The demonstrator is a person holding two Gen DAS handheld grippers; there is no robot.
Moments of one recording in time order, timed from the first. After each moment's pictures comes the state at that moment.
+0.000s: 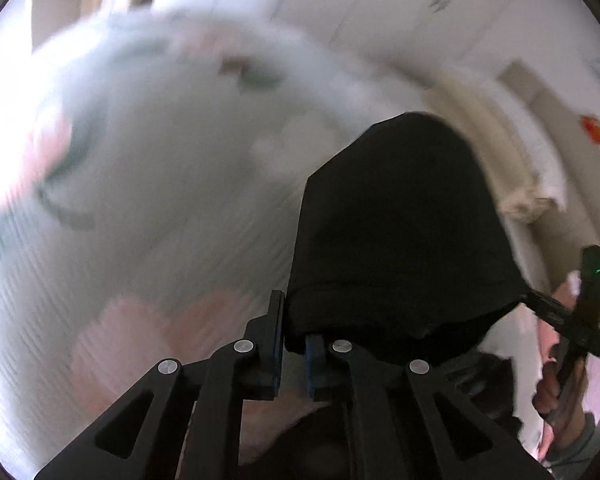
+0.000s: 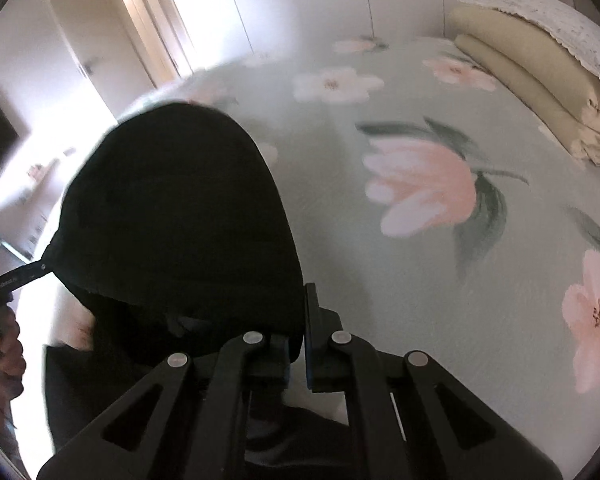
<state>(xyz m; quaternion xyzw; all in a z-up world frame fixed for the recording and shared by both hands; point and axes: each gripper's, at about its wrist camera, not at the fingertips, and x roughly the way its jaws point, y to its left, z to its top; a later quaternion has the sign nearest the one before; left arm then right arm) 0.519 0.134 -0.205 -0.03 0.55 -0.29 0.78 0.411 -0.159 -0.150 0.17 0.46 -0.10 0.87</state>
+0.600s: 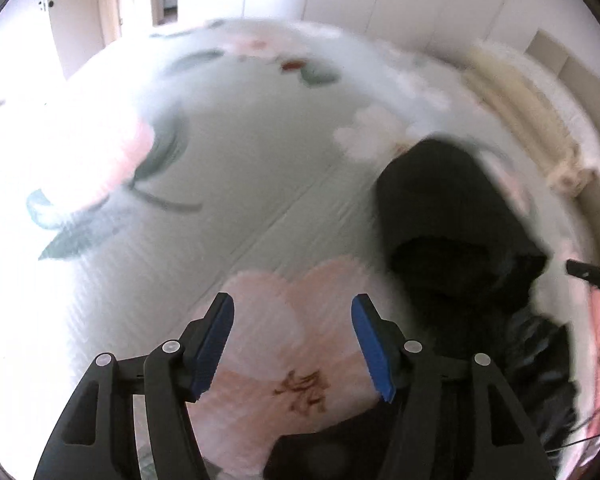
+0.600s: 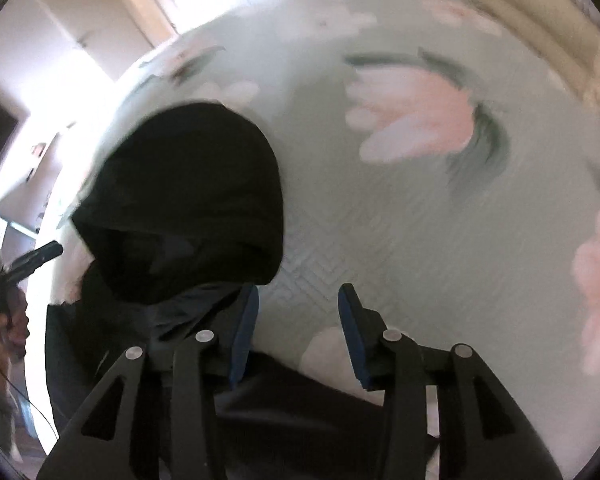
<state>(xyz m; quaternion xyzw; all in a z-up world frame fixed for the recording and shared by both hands) 0.517 0.180 -0.164 0.04 0.50 -0.26 0.82 0.382 -0.177 -0.136 0.17 0.49 -0.05 0.85</state>
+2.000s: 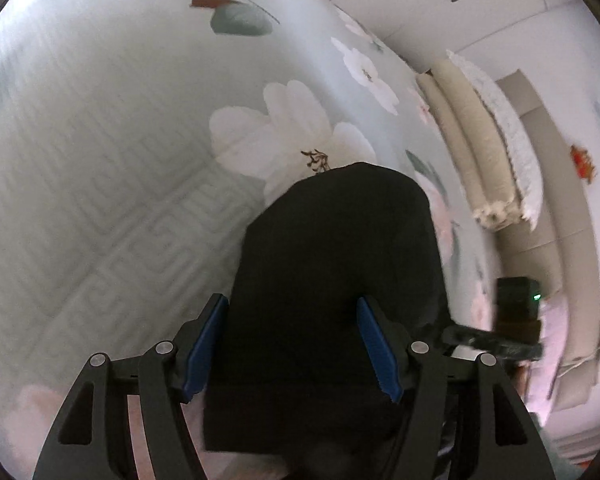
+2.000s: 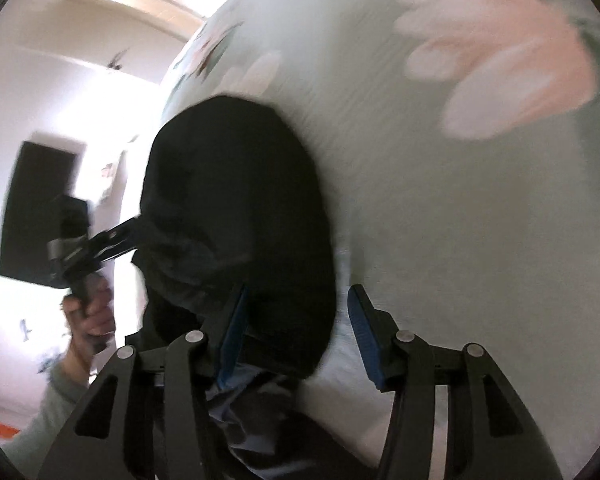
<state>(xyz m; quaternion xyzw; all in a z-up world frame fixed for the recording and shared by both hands) 0.595 0.081 -0.239 -0.11 0.61 -0.36 0.70 0.485 -0.209 -0.240 0.37 0.51 0.12 0.77</state>
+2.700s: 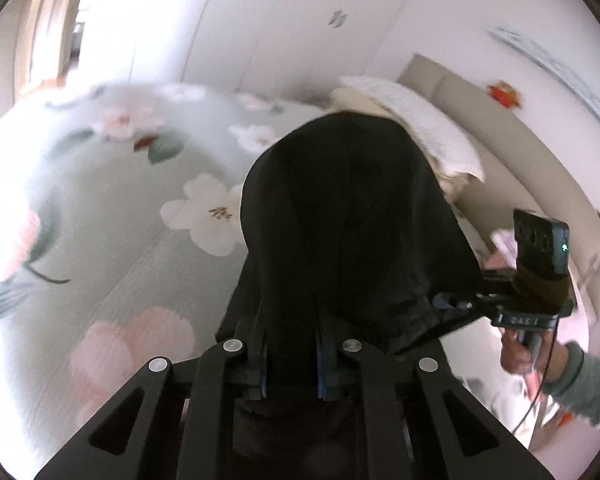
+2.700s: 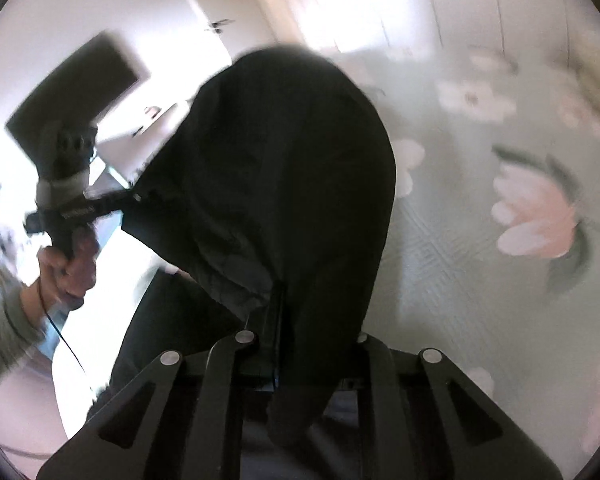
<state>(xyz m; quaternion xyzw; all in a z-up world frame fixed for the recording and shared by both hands) 0.397 0.144 -0.056 0.01 0.42 -0.45 0.79 0.356 -0.069 -0.056 0.09 0.41 0.13 0.90</state>
